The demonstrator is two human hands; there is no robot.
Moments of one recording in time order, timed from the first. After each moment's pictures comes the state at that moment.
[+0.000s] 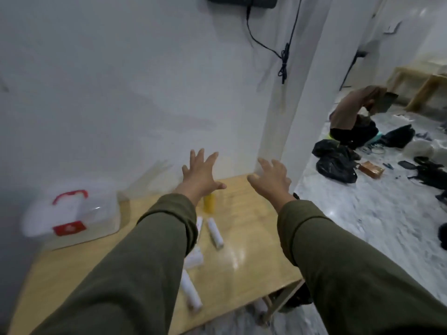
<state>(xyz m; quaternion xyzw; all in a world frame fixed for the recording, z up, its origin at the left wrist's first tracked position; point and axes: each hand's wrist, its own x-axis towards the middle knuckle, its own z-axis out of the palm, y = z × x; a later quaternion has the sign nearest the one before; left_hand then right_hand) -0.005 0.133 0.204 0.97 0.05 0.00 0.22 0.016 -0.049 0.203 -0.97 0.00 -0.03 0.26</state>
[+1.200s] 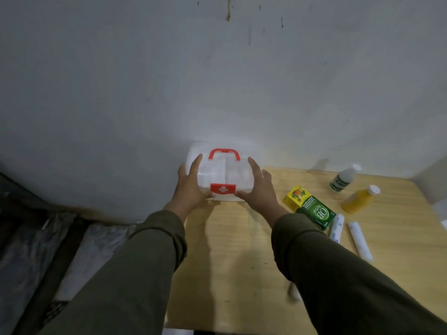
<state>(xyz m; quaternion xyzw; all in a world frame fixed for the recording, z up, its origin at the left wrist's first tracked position) -0.175 0.480 0.078 0.84 0.32 0.06 0.44 -0.078 0.332 0.080 -0.89 -0.22 0.16 0.36</state>
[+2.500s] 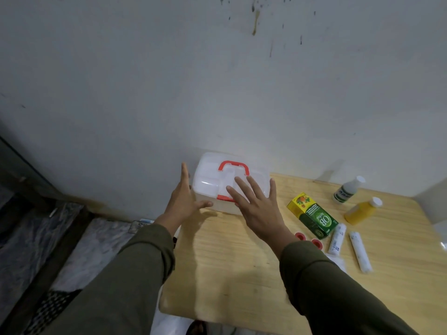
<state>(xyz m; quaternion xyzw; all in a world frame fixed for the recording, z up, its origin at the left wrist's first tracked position) -0.230 0.481 0.067 0.80 0.35 0.08 0.48 -0.120 0.307 0.071 -0.84 -0.53 -0.15 -0.03</state>
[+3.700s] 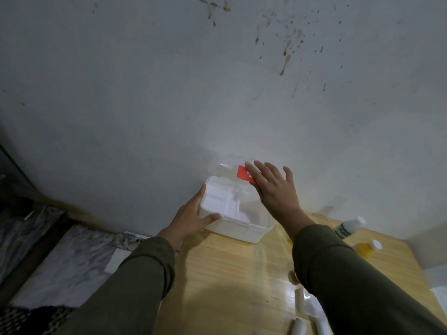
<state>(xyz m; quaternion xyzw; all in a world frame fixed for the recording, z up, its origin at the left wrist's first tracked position) -0.214 0.515 0.053 0.80 0.26 0.06 0.53 -0.053 0.366 0.147 -0.84 -0.51 -0.17 -0.02</state>
